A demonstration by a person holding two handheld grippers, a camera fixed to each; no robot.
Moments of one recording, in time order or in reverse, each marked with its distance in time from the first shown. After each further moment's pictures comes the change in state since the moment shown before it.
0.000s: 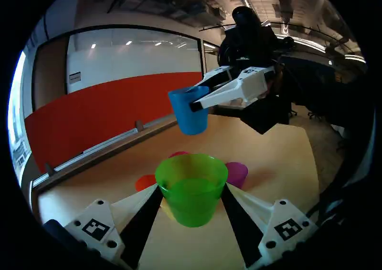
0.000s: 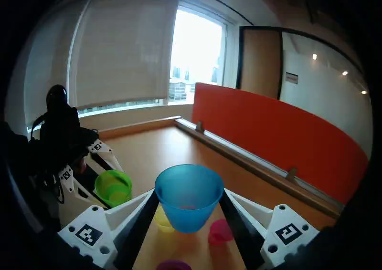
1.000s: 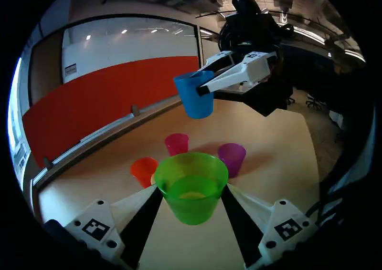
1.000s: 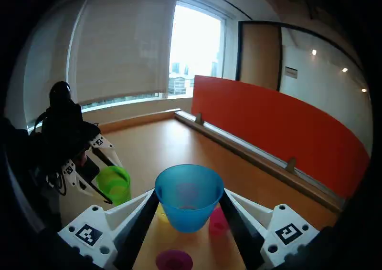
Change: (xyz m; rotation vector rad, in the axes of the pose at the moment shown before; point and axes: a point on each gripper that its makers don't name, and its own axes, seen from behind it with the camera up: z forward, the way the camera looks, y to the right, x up) left arm -0.033 0.008 0.000 -0.020 -0.111 0.016; right arm -0.022 -0.003 -0.011 0.002 -0.041 0.010
